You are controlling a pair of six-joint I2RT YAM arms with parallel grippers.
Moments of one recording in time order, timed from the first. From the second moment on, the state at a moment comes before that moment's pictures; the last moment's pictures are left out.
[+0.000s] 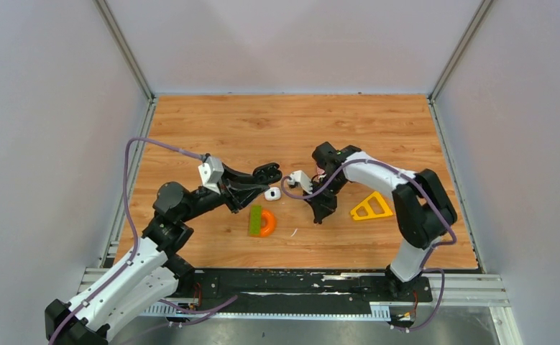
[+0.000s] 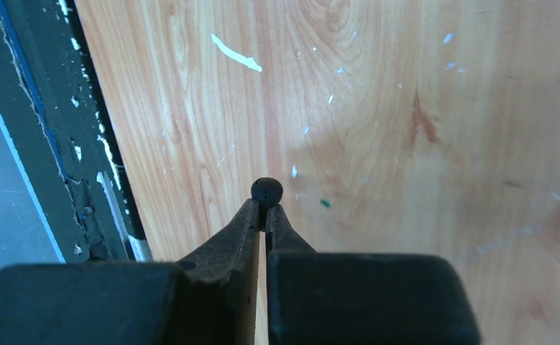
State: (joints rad) left arm -0.61 0.66 0.51 0.42 0.55 -0.31; right arm 0.58 1.80 1.18 -0.93 -0.61 -0.78
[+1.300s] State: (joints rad) left arm -0.65 0.88 0.52 0.21 0.66 0.00; right arm 0.91 1.53 1.71 -1.28 -0.41 -0.92
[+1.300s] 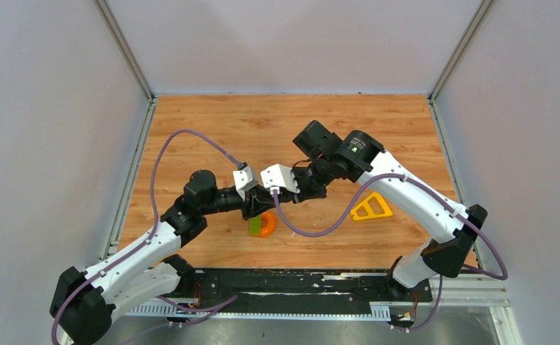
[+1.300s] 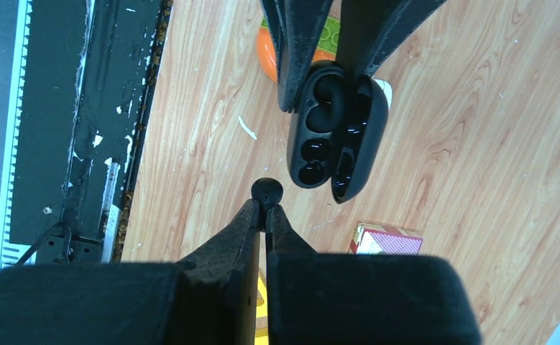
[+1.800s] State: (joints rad) left arm -0.67 0.89 0.52 0.21 0.69 0.00; right arm 0.91 1.56 1.74 -1.27 -0.39 -0.92
